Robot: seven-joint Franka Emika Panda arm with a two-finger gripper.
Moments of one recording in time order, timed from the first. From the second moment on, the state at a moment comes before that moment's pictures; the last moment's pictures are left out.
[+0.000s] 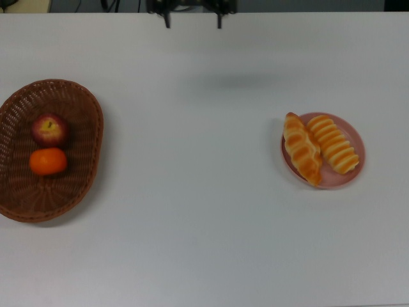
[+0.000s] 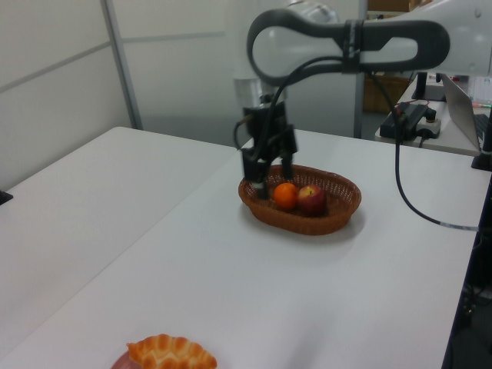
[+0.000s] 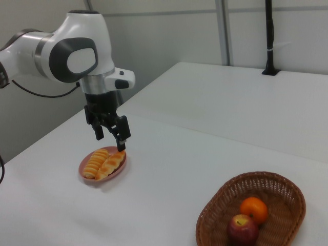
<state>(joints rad) 0.04 0.05 0.08 -1.55 0.07 1.48 0.13</state>
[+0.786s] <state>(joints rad) -0.03 0.03 0.08 -1.56 -0.01 1.61 0.11</state>
